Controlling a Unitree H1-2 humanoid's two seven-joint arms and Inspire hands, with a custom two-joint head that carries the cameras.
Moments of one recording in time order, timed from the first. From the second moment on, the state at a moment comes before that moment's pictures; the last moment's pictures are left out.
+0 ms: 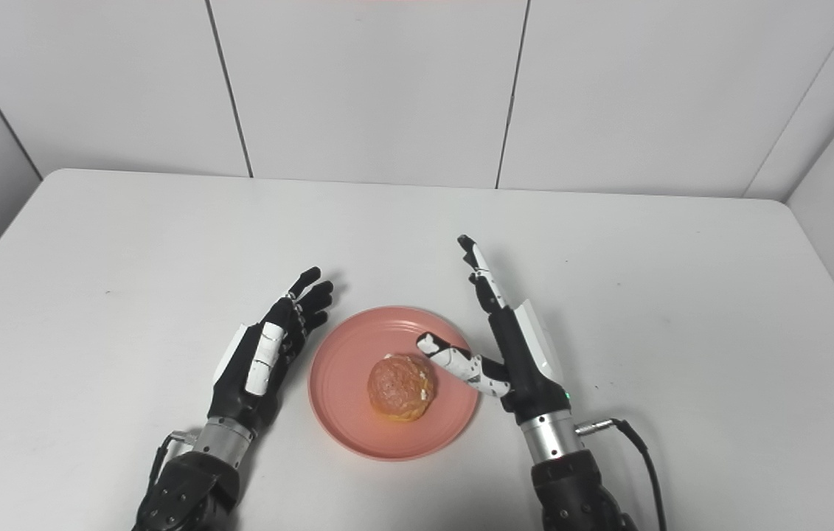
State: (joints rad) left arm -0.10 0.03 -0.08 0.02 -0.08 -0.03 -0.14; right arm -0.17 -0.04 0.18 0.02 -0.32 -0.25 -0.02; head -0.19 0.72
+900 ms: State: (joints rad) left arm -0.13 0.02 -0.06 0.07 -0.09 -0.18 -0.13; right arm -0.13 0.05 0.11 0.01 -0.10 -0.09 -0.01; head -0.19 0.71
